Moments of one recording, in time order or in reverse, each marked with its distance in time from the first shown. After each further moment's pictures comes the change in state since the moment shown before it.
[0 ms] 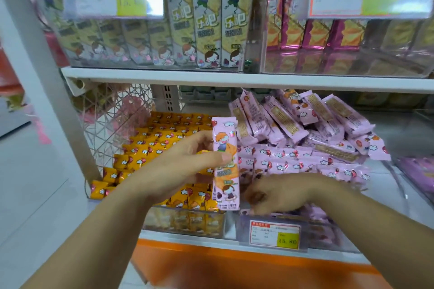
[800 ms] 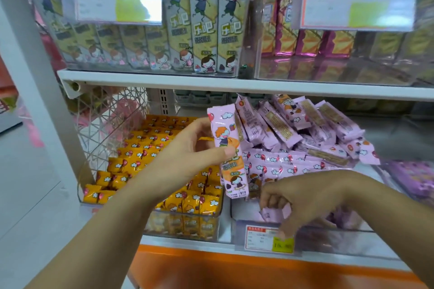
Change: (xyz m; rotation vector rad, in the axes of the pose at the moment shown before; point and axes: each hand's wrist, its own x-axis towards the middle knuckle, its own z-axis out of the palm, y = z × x) left_hand 0.004 0.007 0.007 0.106 0.073 0.232; right_hand -0.053 0.000 -0.014 0.047 -0.056 0.049
